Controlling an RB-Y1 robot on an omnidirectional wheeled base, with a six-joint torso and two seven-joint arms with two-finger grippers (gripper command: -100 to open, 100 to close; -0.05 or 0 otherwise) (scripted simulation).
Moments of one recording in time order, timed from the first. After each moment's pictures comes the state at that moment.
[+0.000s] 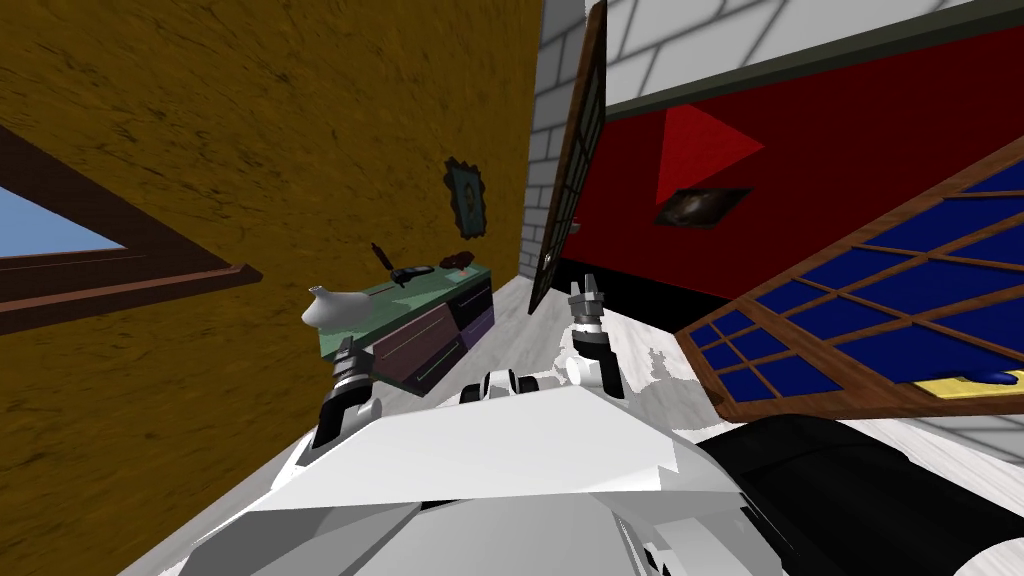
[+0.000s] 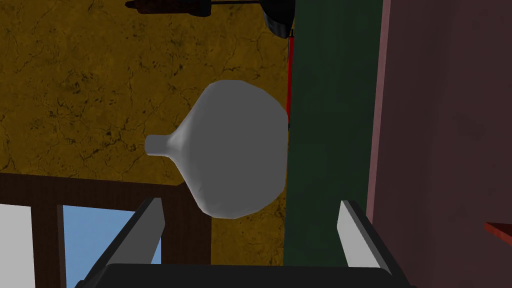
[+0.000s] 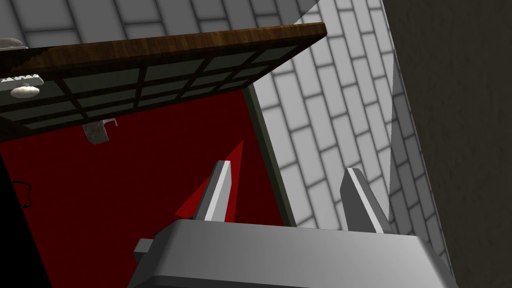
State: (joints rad) left arm 0.23 0.21 0.44 -1.31 0.13 -0.50 0.14; right arm 0.48 -0.05 -0.01 -2.29 -0.09 -0.39 0.01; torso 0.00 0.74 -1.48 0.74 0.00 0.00
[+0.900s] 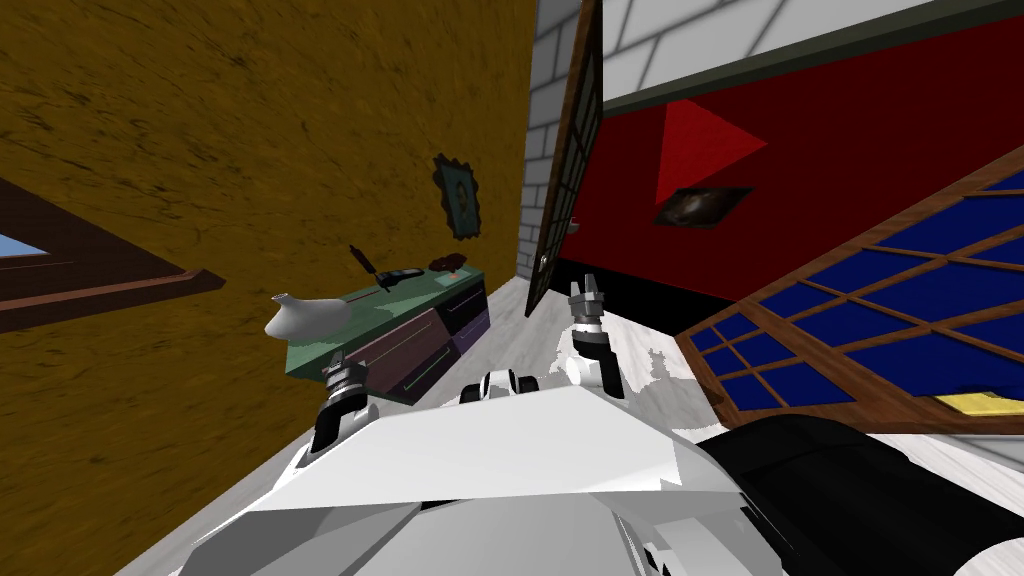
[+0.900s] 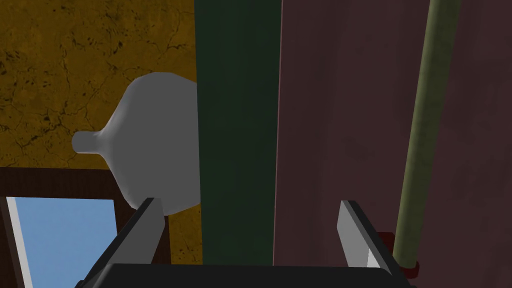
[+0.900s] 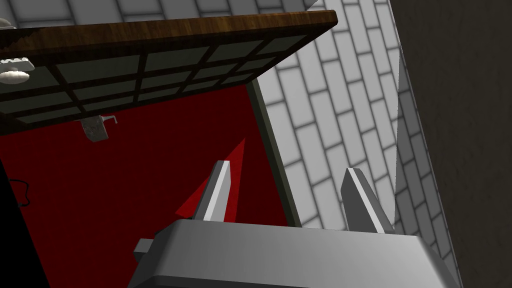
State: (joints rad) left arm 0.15 0.24 0.53 -1.06 0.16 -0.52 0.14; right arm 0.48 -0.05 -0.01 -2.29 -0.09 -0.39 0.01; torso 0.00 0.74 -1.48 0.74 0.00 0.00
